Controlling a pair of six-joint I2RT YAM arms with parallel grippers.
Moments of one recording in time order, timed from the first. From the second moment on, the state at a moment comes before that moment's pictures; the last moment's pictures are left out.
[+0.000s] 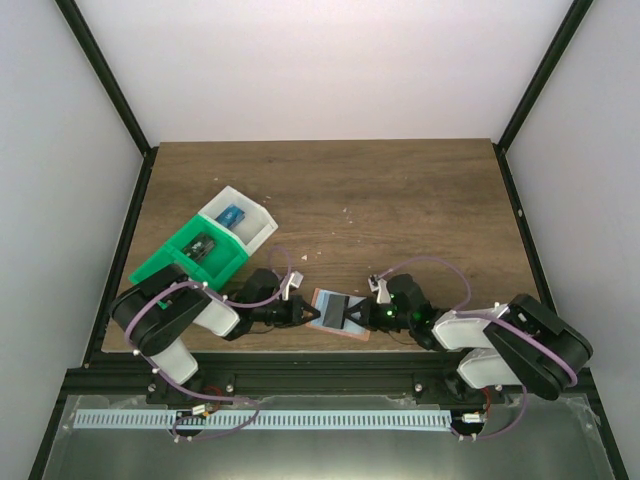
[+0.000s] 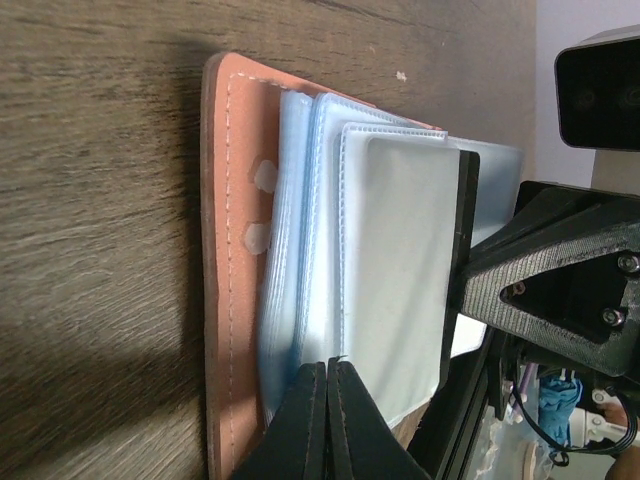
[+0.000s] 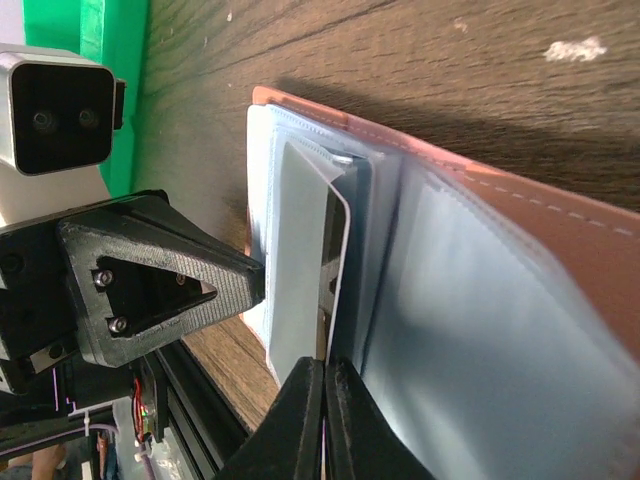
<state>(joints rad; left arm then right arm) -0.75 1.66 0.30 0.72 0.58 -0.95 0.71 1.32 0.18 0.52 -0.46 1.01</state>
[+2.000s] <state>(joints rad) -0.75 1.35 0.48 0.31 0.46 -0.81 0.64 0.83 0.35 -0.10 -0.32 0.92</state>
